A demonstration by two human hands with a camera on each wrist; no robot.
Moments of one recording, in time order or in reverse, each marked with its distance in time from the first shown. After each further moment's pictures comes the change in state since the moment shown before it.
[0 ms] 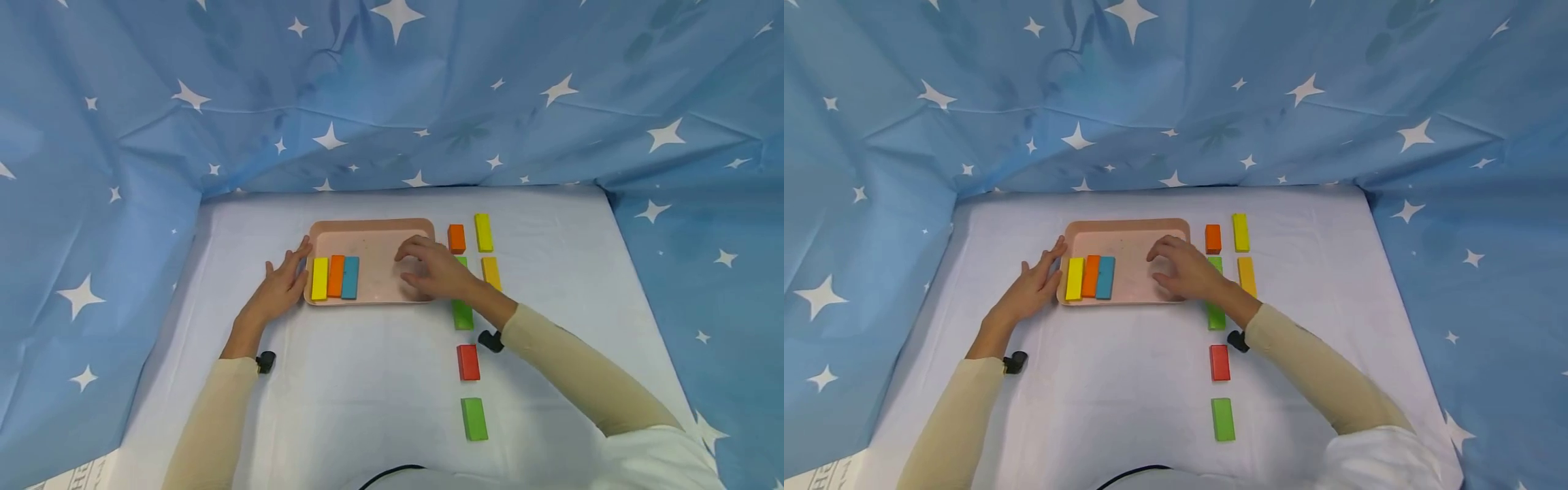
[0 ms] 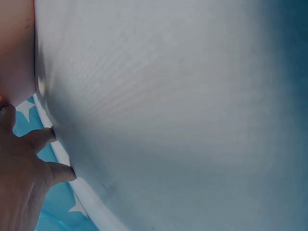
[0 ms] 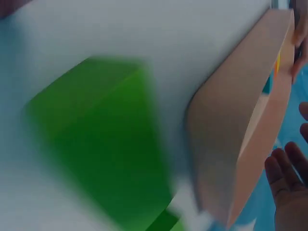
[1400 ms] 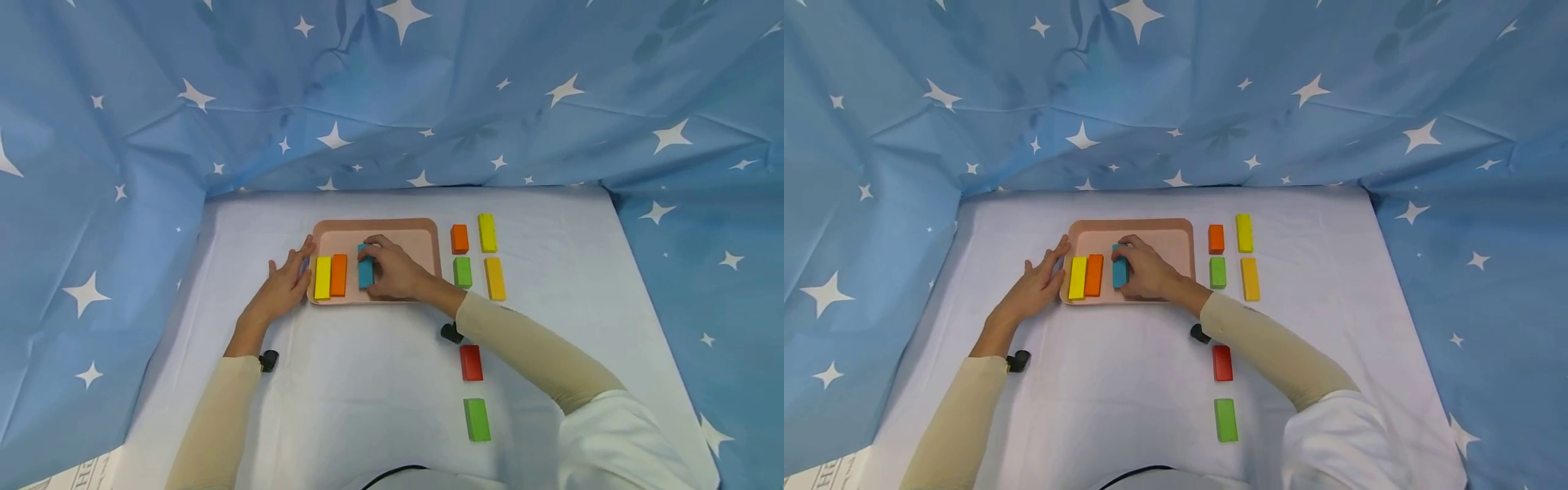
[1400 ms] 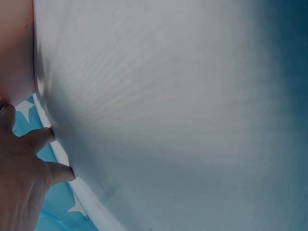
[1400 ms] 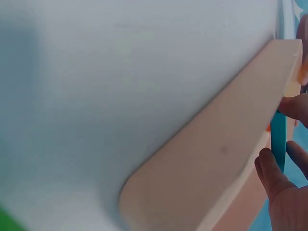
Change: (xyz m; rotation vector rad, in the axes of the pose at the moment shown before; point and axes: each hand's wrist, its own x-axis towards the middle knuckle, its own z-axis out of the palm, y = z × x) left_hand 0.002 0.000 0.001 0.026 -0.011 -0.031; right_hand 0.058 -0.031 0.051 0.014 -0.143 0.121
